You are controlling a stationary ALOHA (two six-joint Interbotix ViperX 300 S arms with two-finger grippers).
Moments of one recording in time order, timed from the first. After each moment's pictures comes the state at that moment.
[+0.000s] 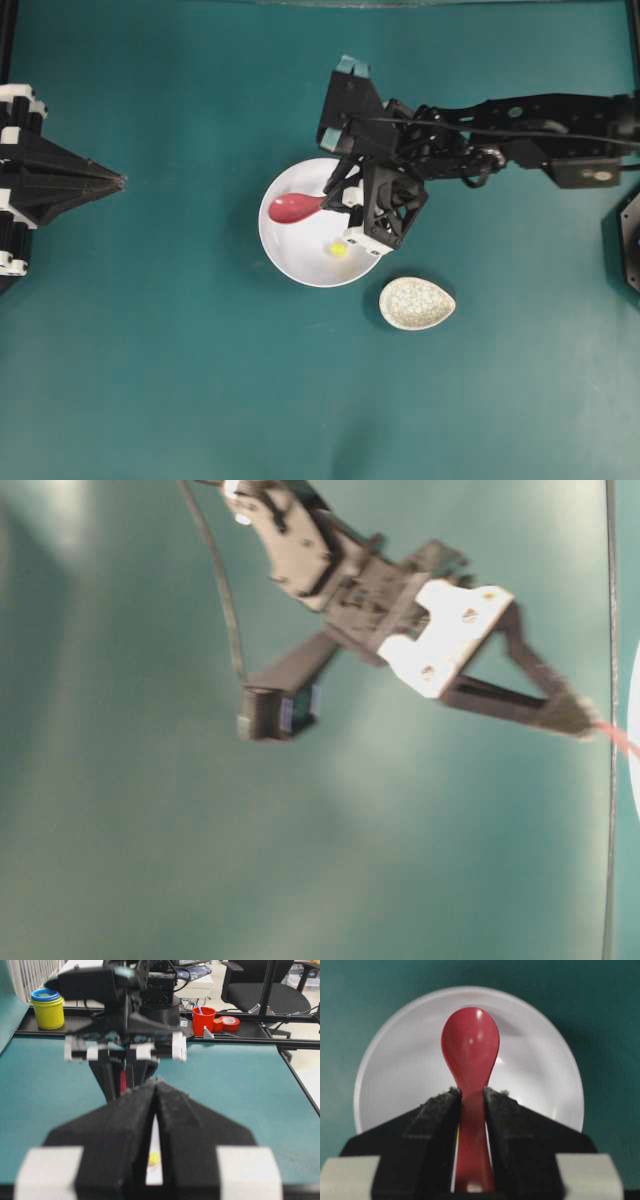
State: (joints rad) left arm 0.00 -0.96 1.18 0.02 -0.25 -0.04; right arm -0.13 0.01 0.45 0.29 0.36 -0.06
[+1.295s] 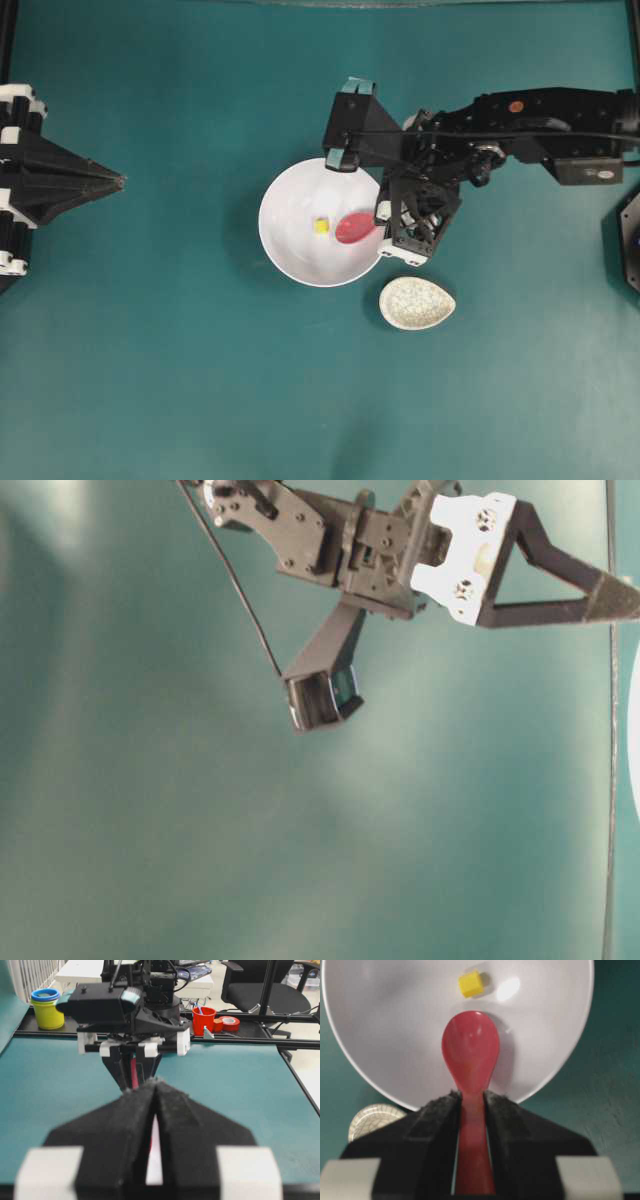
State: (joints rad) left arm 0.00 -0.97 1.18 0.02 -0.25 -0.04; right arm -0.13 0.03 0.41 0.20 0.77 0.02
